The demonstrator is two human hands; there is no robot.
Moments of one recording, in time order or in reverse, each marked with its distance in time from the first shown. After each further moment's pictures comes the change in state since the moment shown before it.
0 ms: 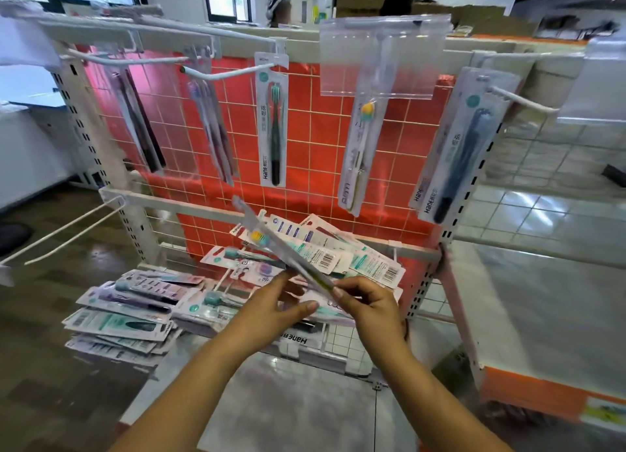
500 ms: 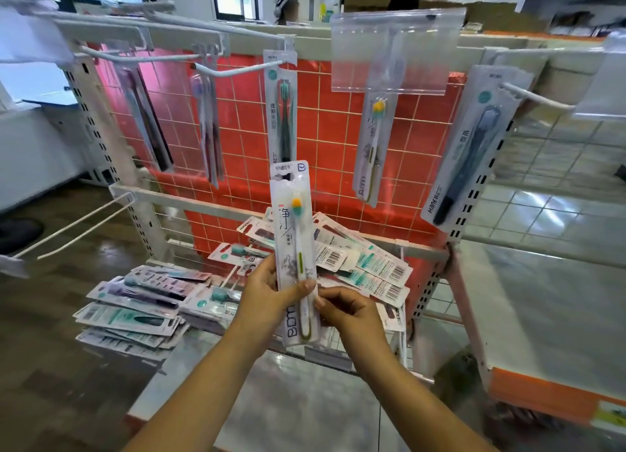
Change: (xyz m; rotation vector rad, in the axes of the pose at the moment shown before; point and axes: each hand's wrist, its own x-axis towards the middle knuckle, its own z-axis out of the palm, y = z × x) left_hand -0.011 0.025 0.004 -0.637 0.295 -0.042; right_hand -0.015 -0.001 0.028 0.187 -0.129 0.152
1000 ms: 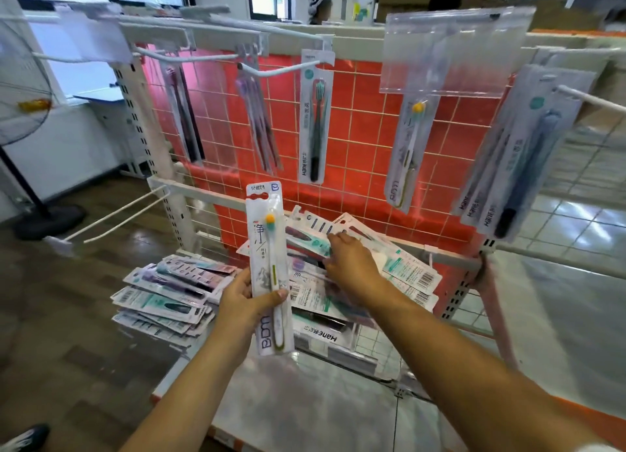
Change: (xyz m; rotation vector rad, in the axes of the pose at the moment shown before) left_hand -0.007 -0.011 -0.056 -0.053 0.214 -0.119; right_hand 0.113 0.001 0.020 -1.327 -0.125 -0.258
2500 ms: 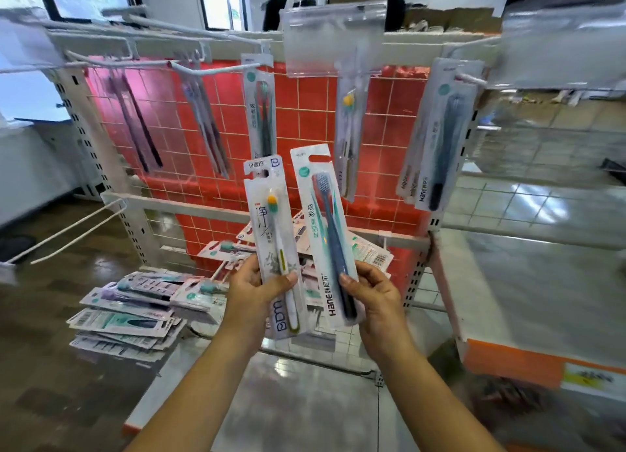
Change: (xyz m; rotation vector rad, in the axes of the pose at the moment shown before) left_hand -0.030 0.000 0.062 -0.093 -0.187 0.138; right_hand -0.142 0.017 -0.037 1.747 0.305 0.289
